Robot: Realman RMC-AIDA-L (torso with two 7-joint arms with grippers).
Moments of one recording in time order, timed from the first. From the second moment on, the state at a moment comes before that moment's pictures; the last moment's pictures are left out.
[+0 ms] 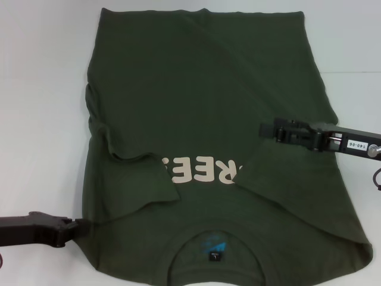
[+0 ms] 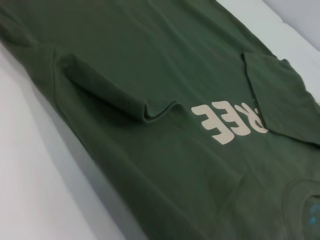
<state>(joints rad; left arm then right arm) -0.39 -2.16 0.54 0.96 2.41 1.57 -1.85 0.55 2.05 -0.70 -0.60 -1.83 -1.50 1.78</state>
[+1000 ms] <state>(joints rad) -0.39 -2.17 0.53 1.02 2.40 1.63 -1.90 0.43 1.91 -0.70 -0.62 -2.03 -1.56 2.05</state>
